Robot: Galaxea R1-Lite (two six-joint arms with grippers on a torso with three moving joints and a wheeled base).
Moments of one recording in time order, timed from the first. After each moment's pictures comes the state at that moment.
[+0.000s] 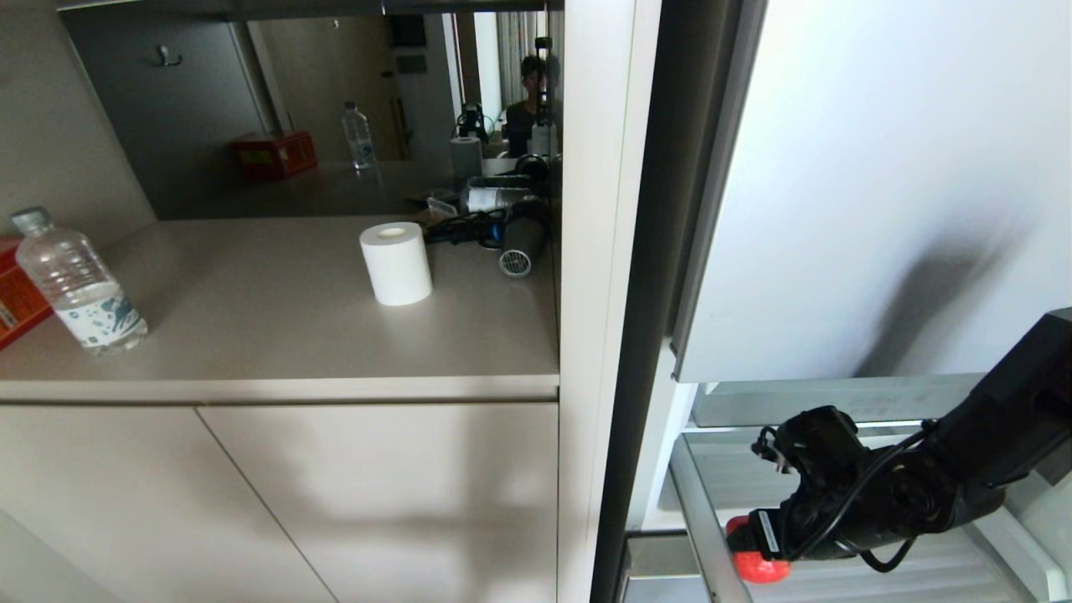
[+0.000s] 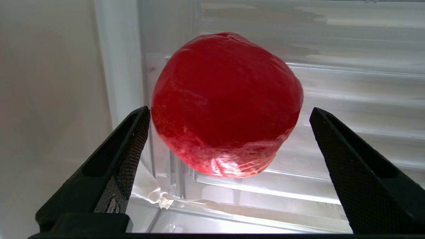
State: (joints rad) left arm 0.01 0.00 0.00 0.03 0.00 0.03; right arm 0.21 2.10 -0.72 -0.23 0.08 0.20
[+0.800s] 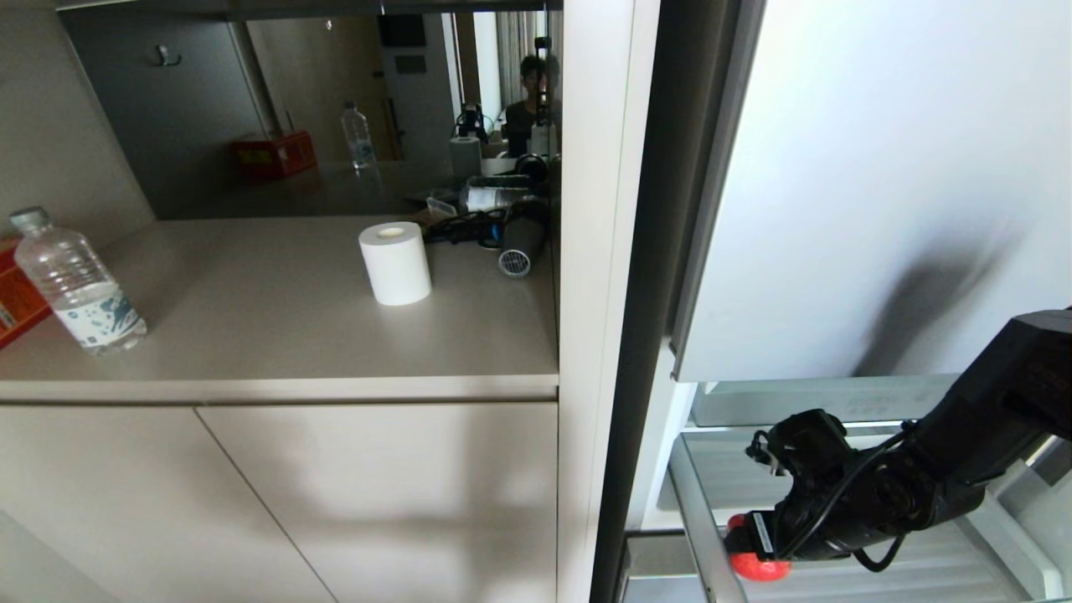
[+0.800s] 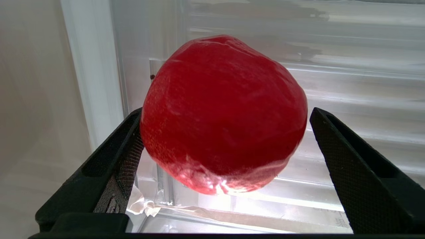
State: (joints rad) left arm 0.01 0.00 0.00 0.03 0.00 0.03; right arm 0.23 2.15 -0.75 -0.23 0.07 0.20
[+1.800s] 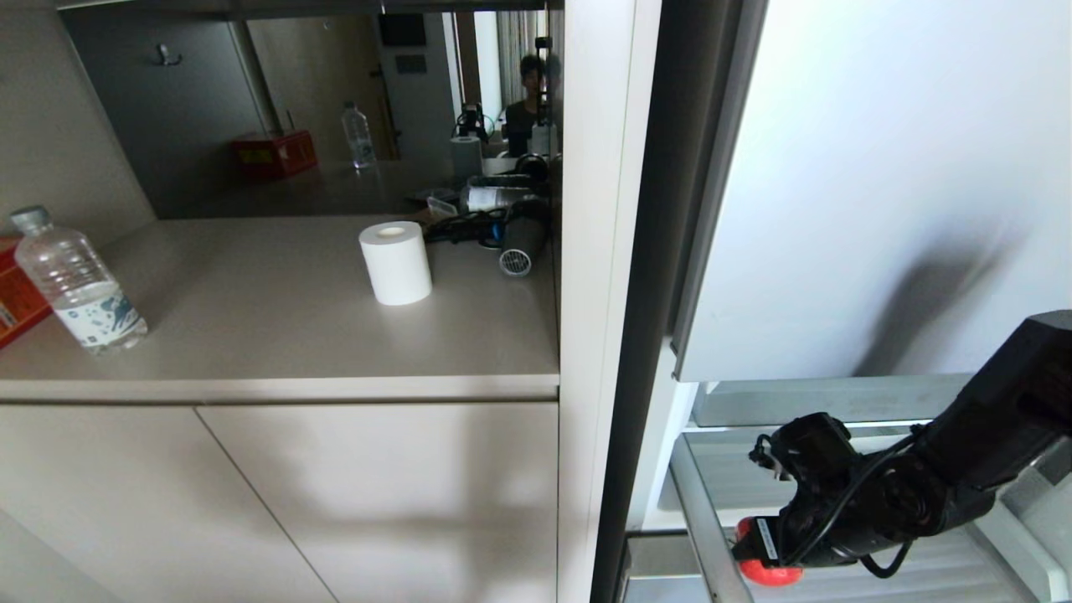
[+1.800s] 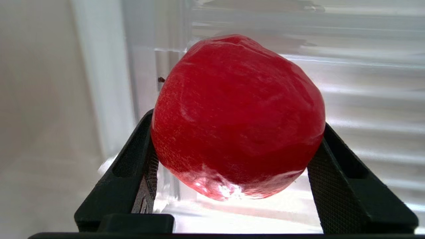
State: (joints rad) left arm 0.01 0.00 0.00 0.03 0.00 0.03; right arm 0.23 2.11 -0.71 -0.22 0.04 0.21
